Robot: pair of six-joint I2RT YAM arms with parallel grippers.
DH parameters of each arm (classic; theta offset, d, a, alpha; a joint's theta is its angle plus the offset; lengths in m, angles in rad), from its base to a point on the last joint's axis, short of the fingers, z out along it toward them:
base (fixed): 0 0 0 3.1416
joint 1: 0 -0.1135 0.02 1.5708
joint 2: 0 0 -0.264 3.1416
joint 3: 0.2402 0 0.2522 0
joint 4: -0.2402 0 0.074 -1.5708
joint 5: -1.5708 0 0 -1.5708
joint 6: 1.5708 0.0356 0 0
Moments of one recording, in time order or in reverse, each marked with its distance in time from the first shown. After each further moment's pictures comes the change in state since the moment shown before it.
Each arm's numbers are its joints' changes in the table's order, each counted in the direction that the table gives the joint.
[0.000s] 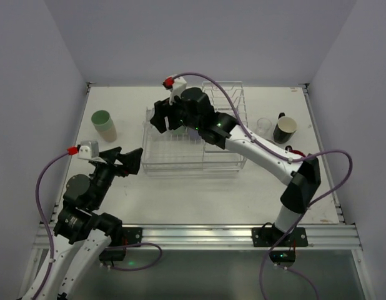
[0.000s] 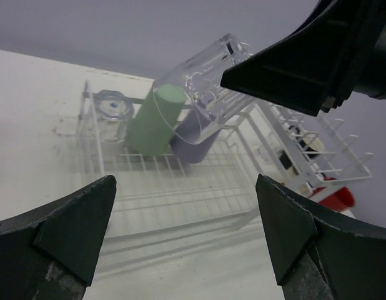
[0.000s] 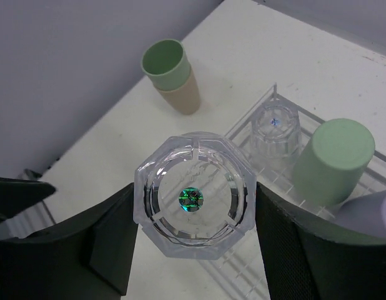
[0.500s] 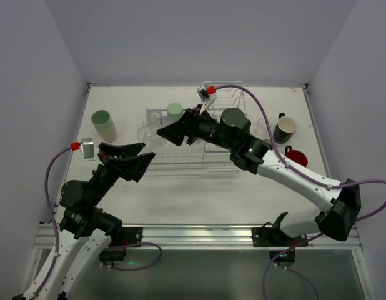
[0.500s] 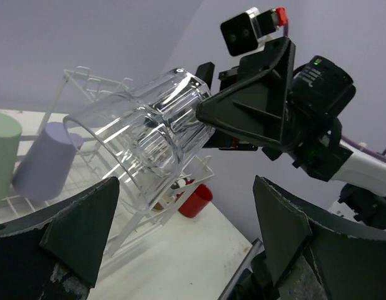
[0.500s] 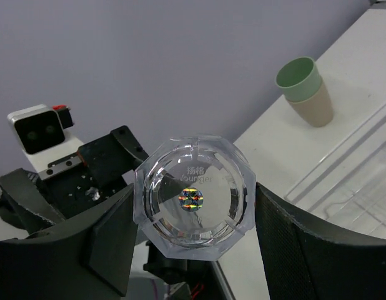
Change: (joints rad) left arm 0.000 0.016 -0.076 0.410 -0.387 -0.317; right arm -0.002 -0.420 -0.484 0.417 0.225 0.438
